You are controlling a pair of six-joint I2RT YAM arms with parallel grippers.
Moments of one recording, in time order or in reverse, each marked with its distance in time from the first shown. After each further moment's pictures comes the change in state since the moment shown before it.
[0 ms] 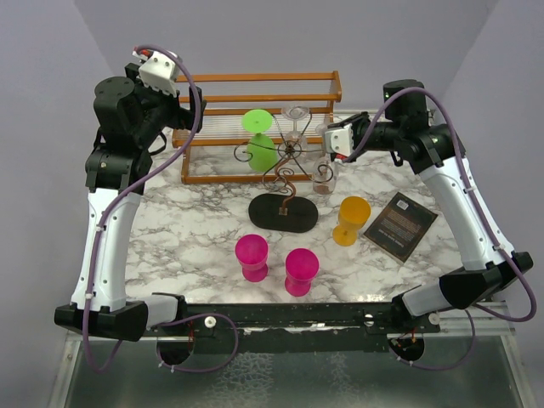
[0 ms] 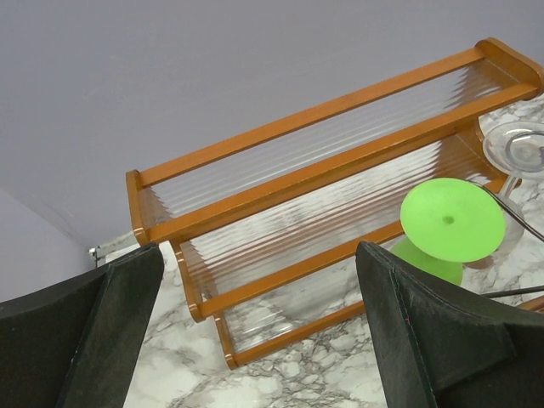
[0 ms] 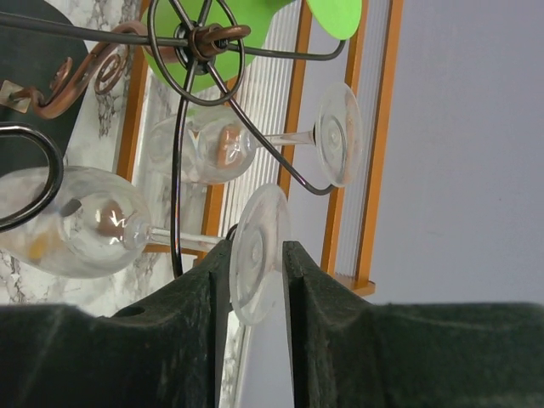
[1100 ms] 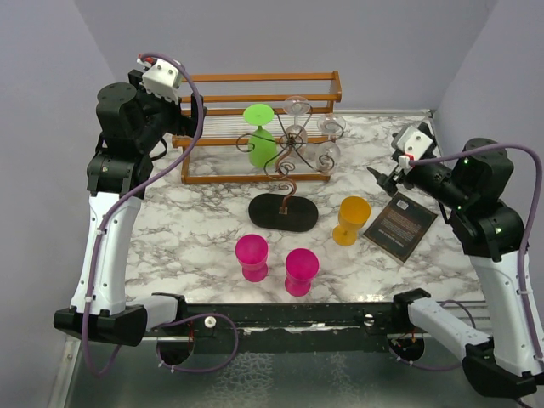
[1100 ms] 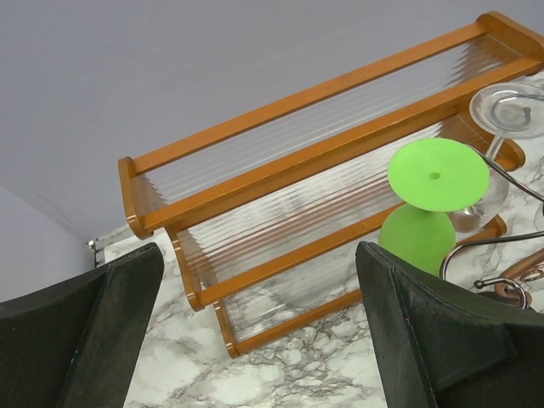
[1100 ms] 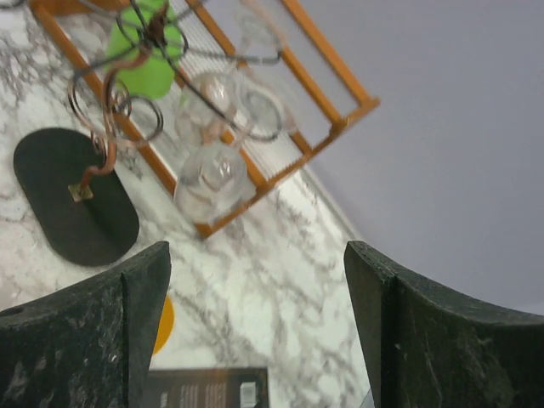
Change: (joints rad) left arm 0.001 -0.029 -0.059 0.000 0.015 0.026; right arm -0.108 -0.529 -0.359 0.250 0.146 0.783
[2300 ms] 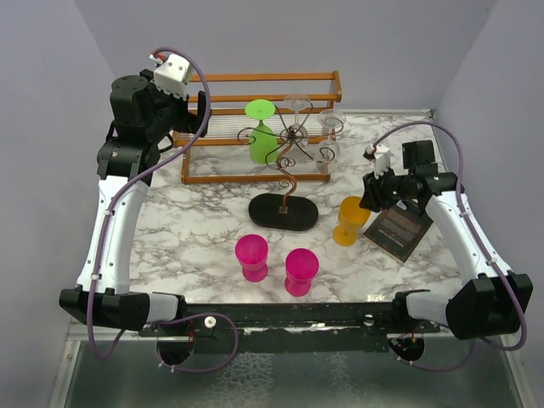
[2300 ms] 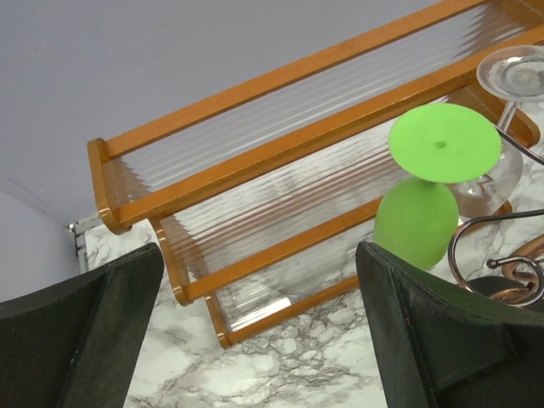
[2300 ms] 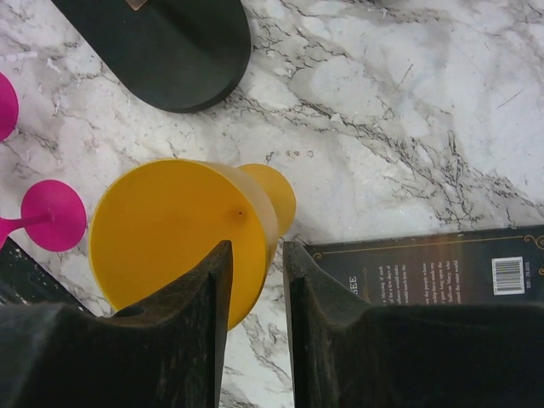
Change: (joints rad) left arm 0.000 0.085 0.018 -0.020 0.011 0.002; right arm -0.204 0.301 -0.332 -0.165 -0.060 0.271
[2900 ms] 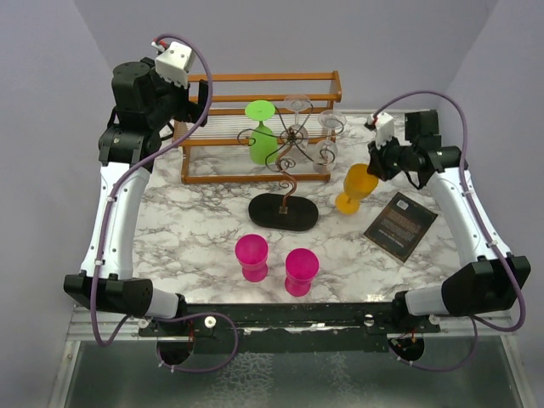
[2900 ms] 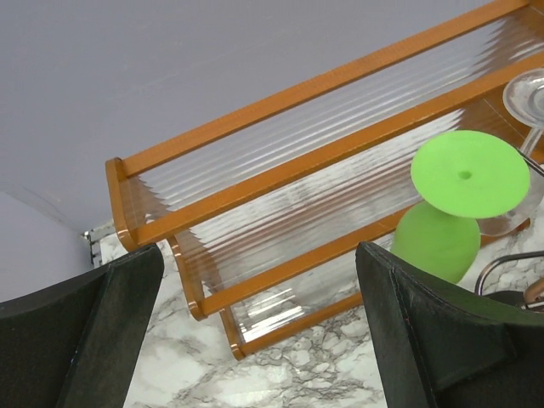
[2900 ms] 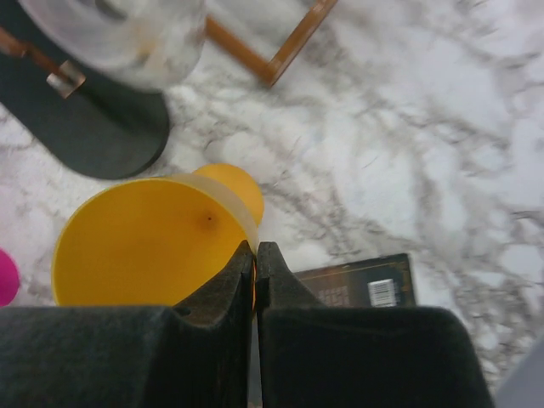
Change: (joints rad) left arm 0.000 0.081 0.102 -0.034 -0.013 0.019; right arm 0.031 0.144 0.235 0.000 0.123 -0.024
